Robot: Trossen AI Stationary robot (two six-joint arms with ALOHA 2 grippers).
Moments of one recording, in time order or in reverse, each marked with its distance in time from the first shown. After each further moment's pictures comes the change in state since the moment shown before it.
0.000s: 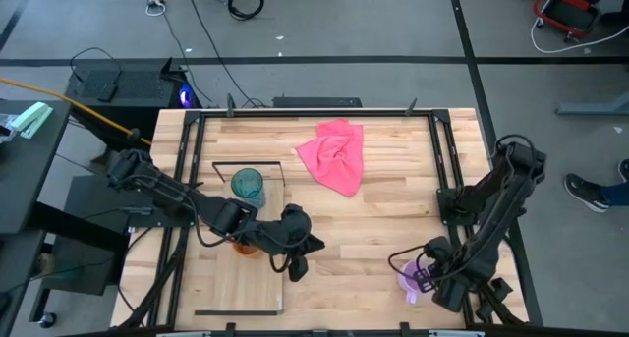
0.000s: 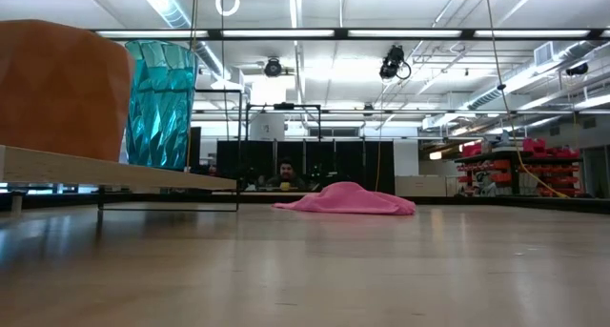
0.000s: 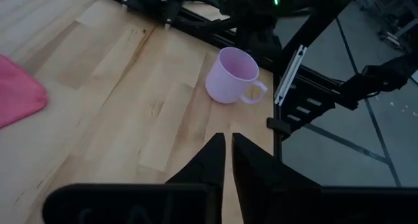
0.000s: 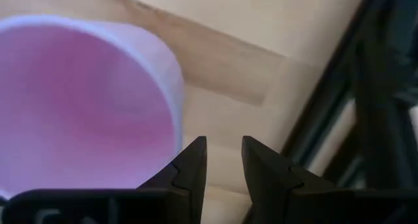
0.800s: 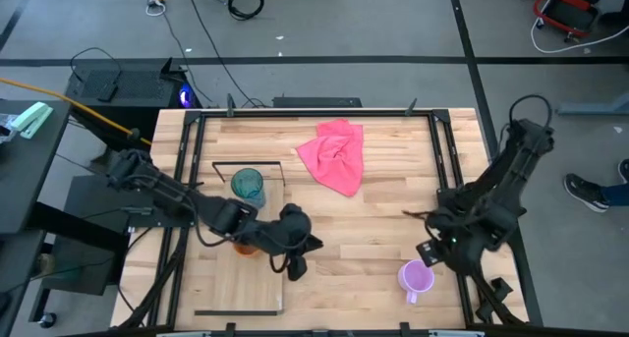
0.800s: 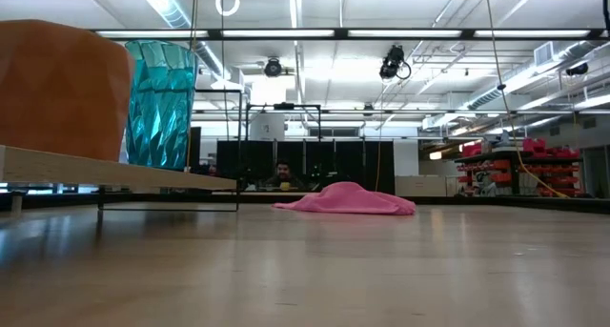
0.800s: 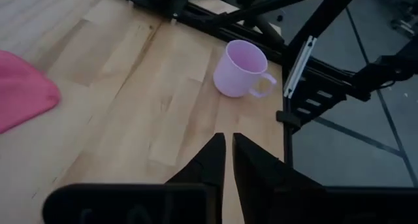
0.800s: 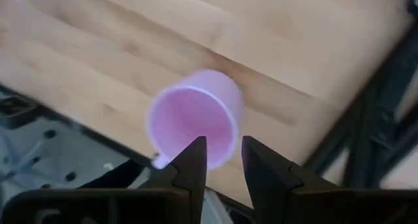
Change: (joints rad) left arm -0.007 -0.002 0.000 -0.035 -0.006 0.024; right arm -0.111 -0.337 0.057 -0.129 0.168 -0.174
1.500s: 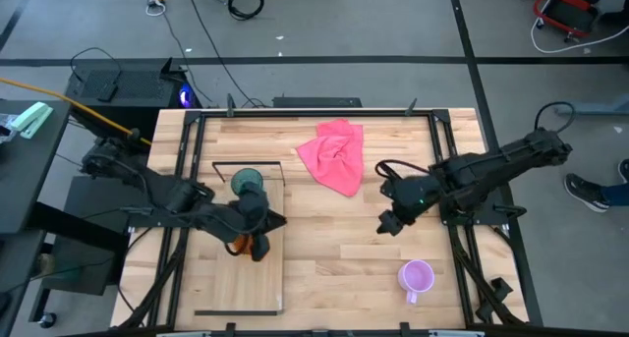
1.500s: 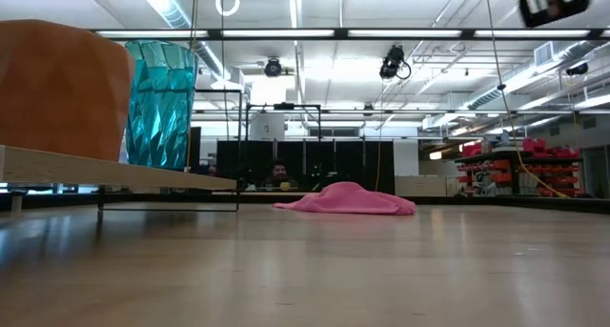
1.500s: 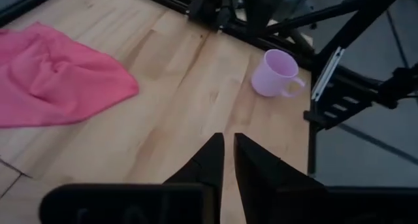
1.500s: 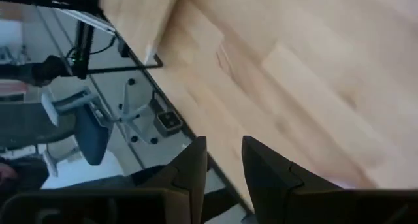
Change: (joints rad) left arm -0.058 -0.265 0.001 -0.364 -0.166 -0.085; right arm -0.607 -0.049 -0.024 0.463 -0.238 -0.813
